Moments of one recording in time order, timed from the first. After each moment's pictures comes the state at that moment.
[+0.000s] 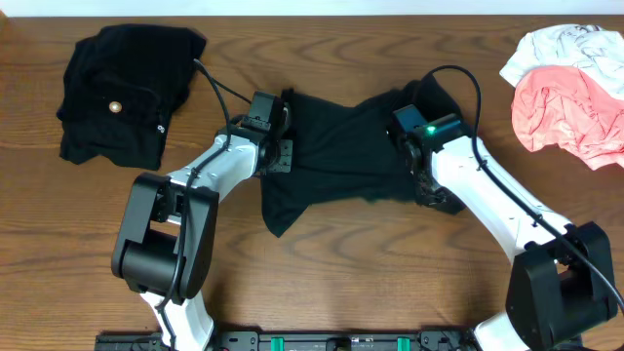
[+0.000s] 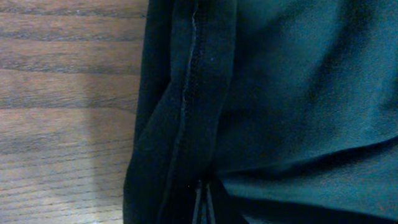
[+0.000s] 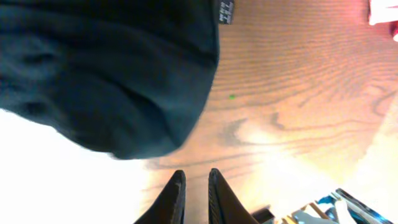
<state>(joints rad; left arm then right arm) -0.31 1.93 1.13 -0.43 0.05 -0.20 0.42 1.71 1.25 -1.27 0.49 0.40</state>
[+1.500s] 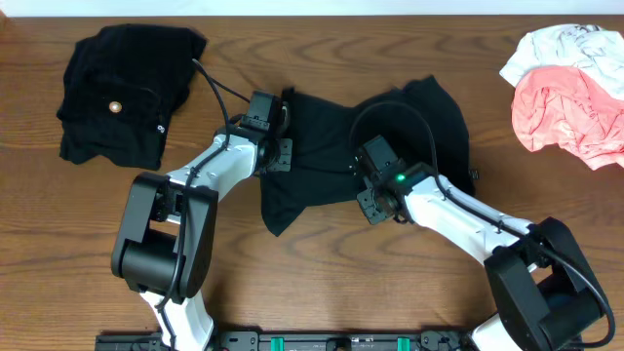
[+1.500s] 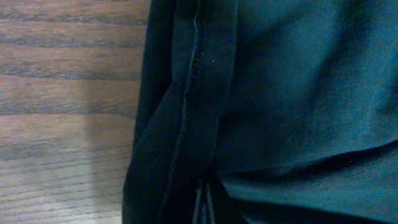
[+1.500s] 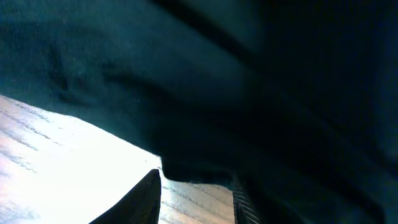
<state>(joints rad) -0.30 1.93 1.13 -0.42 0.05 -0.20 0.57 1.71 0.93 -0.54 0.08 0.07</state>
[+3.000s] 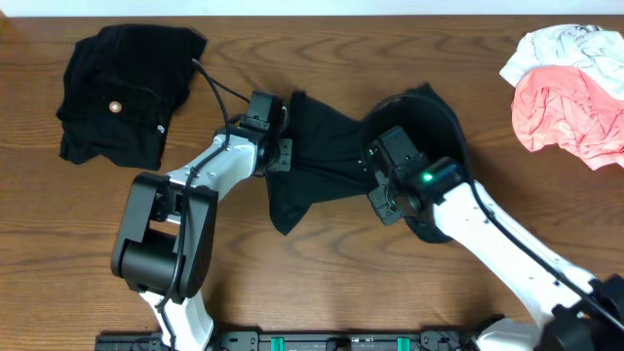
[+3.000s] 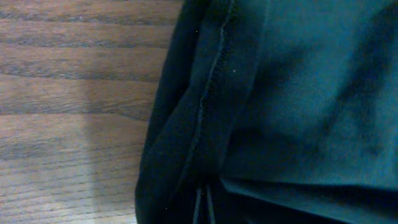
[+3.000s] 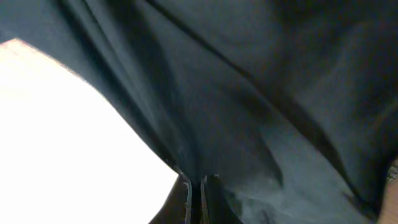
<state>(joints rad) -0.30 1.93 1.13 -0.42 0.05 -0.20 0.56 1.49 1.03 -0.84 0.07 0.04</state>
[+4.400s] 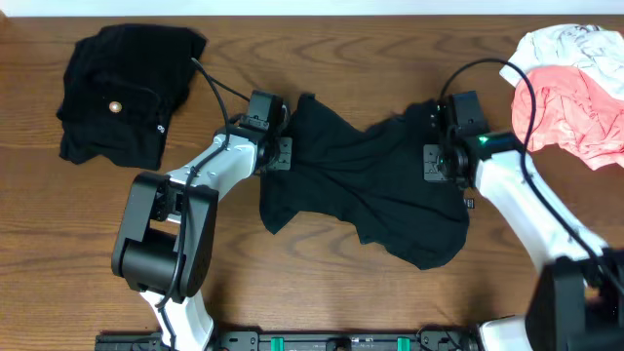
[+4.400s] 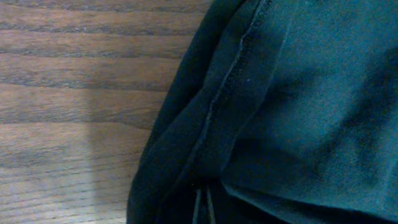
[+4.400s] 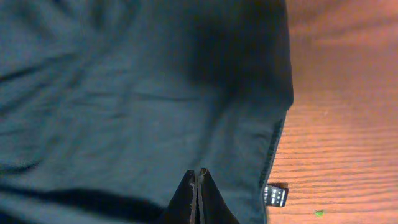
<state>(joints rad) -0.30 1.93 1.13 -0.40 0.05 -0.20 0.19 1.63 1.07 -0.72 0.11 0.22</state>
